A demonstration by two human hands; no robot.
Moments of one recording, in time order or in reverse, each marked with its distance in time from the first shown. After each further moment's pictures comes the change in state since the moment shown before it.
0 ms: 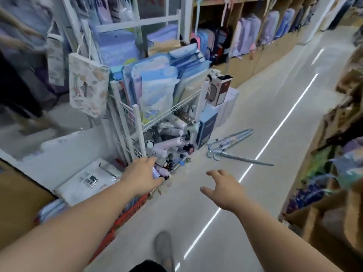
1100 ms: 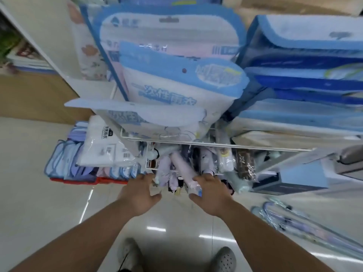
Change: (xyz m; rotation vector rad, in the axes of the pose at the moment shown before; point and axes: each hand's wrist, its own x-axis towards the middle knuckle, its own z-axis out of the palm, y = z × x) left_hand 0.321 0.039 0.146 -0.397 -0.058 -0.945; right_hand 0.550 0.006 0.025 -0.353 -0.538 -0.910
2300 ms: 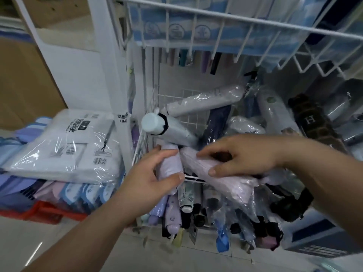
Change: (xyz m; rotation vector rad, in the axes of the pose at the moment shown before) left_hand 0.183 -0.060 0.160 -0.857 0.485 0.450; right_hand 0.174 0.022 0.034 -0.428 -0.016 -0.417
